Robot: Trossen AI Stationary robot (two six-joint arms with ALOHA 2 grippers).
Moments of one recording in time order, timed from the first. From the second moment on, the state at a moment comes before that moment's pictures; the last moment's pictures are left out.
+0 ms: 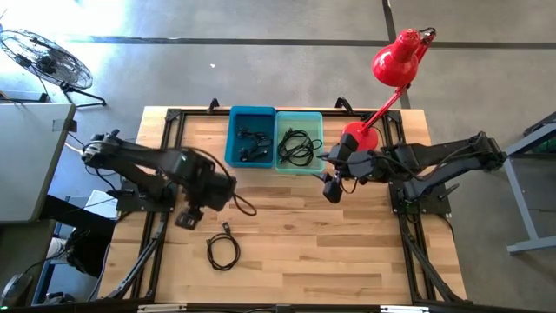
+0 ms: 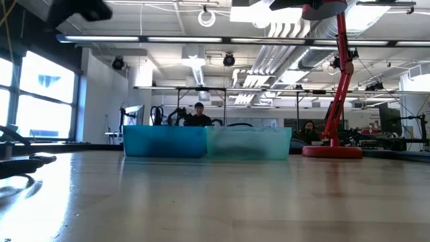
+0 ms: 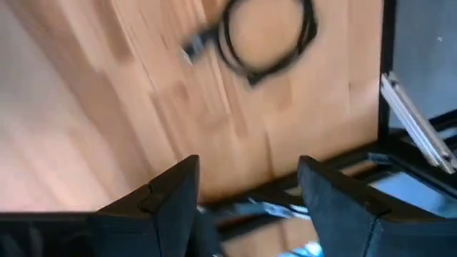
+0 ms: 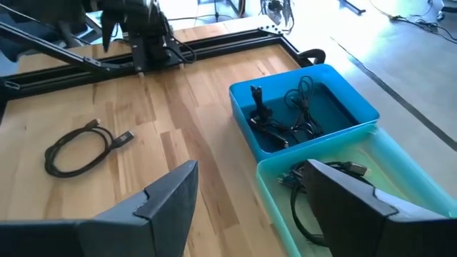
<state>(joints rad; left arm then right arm) -0.25 1.41 1.42 -1.54 0.24 0.01 0.19 1.21 1.21 -0.56 0.46 0.32</state>
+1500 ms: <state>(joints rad) -0.62 1.62 1.00 -0.88 -0.08 -0.71 0.23 1.21 1.21 -0.58 0.54 0.44</state>
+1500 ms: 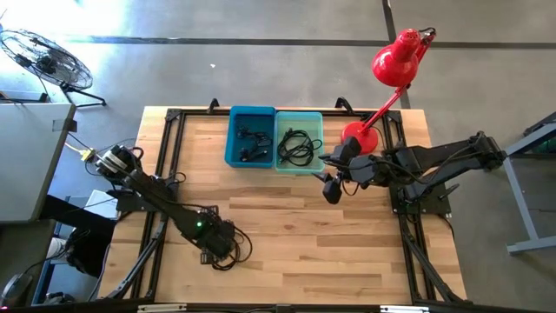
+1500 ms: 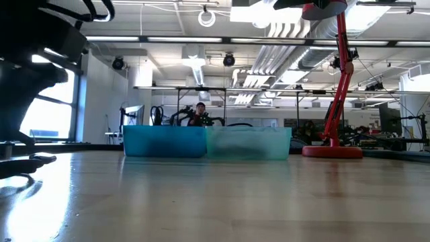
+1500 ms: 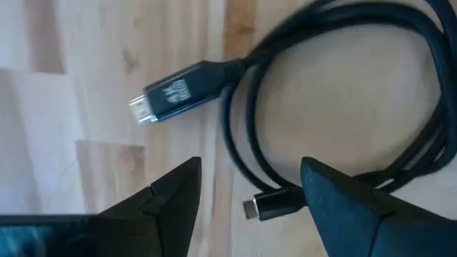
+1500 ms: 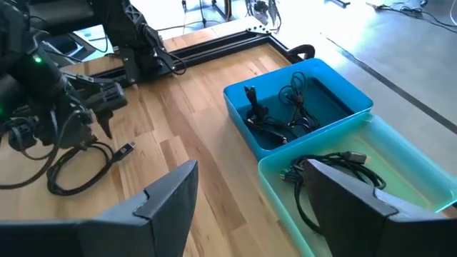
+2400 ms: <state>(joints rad) -0.46 1.65 0.80 -0.64 0.11 -0.61 0.26 1.21 1.21 -0.59 0.47 0.47</state>
